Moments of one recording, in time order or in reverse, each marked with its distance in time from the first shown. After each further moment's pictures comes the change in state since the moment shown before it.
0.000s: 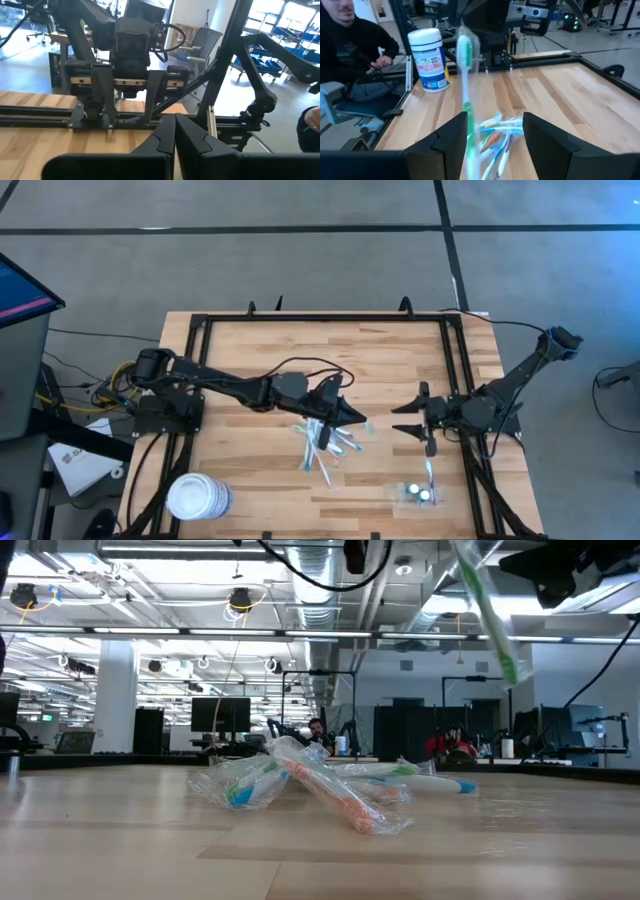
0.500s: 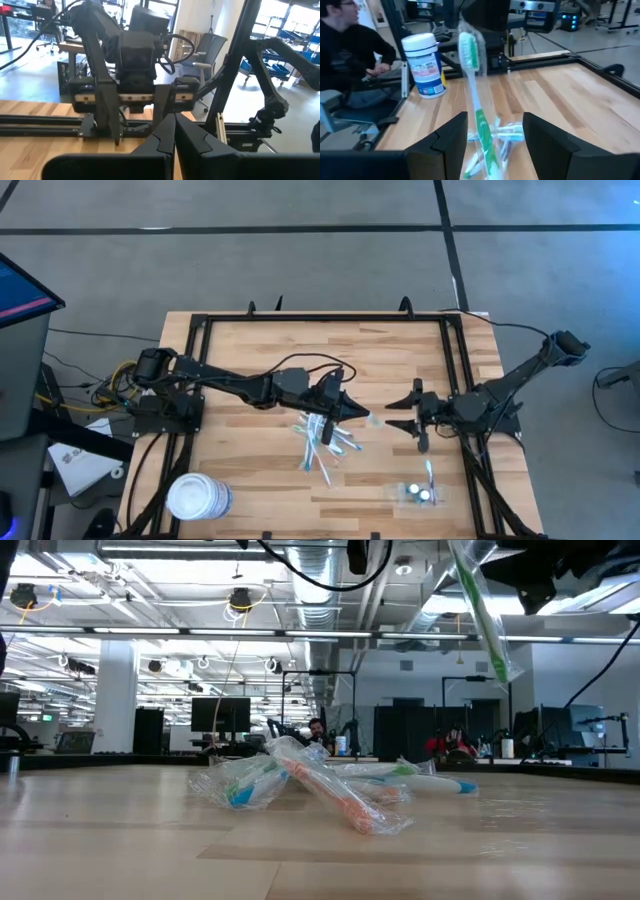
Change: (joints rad) left arm 0.022 0.007 0.010 0.031 -0.007 0.024; right arm -0.112 0.059 0.000 0.088 -0.107 -0.003
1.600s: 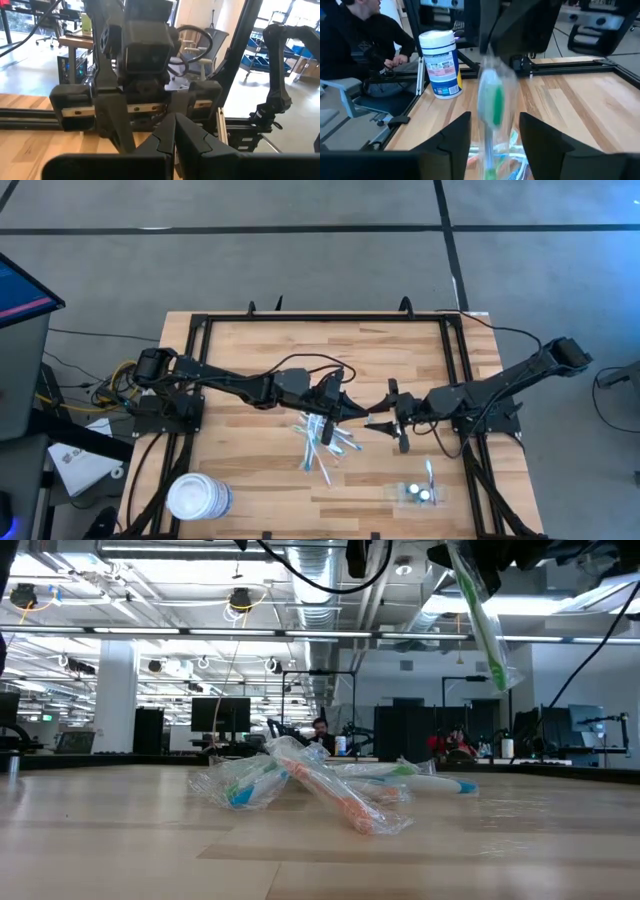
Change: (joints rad) left arm 0.000 0.000 -0.001 -0.028 0.000 0.000; right arm -0.175 0.268 0.127 0.143 -0.293 -0.078
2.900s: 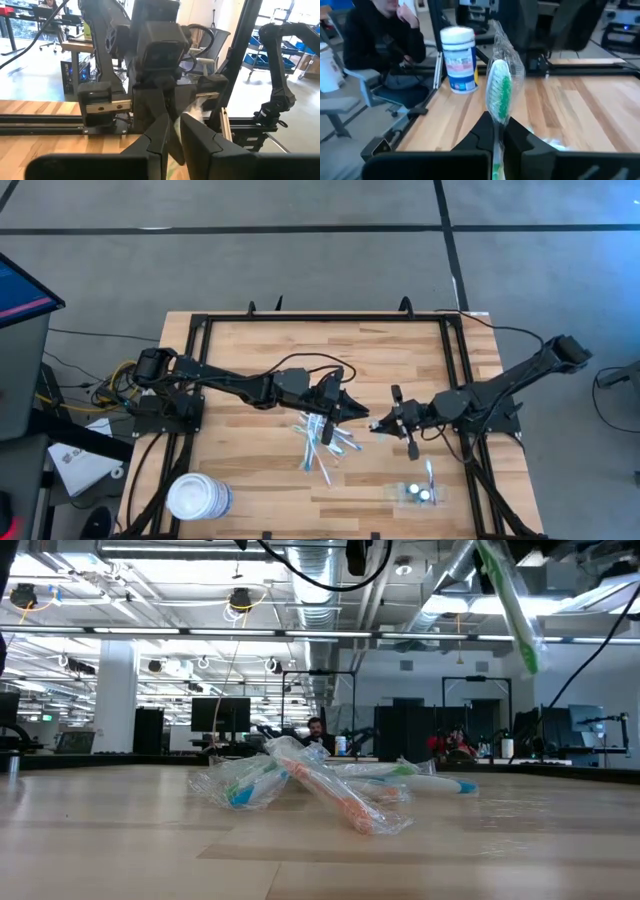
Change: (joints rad) left arm 0.000 -0.003 0.000 0.005 -0.009 0.034; right arm 0.076 -0.057 0.001 -0.072 0.000 -0.015
